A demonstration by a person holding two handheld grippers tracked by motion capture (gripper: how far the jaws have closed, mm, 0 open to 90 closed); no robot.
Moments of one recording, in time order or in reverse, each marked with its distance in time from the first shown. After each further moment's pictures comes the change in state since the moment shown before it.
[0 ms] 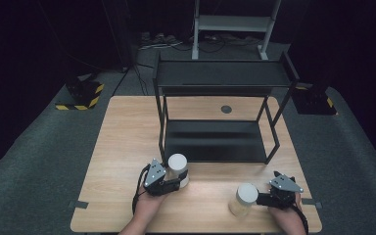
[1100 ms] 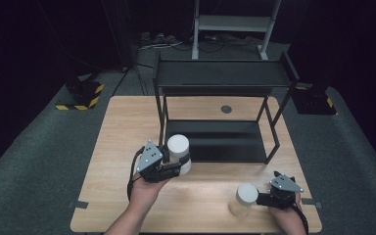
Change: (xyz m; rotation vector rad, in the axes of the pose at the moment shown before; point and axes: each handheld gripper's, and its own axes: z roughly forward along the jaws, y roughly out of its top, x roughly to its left) left arm -0.001 0.080 -0.020 -0.091 -0.029 0.020; right arm -0.001 0.000 0.000 -0.001 0.003 0.001
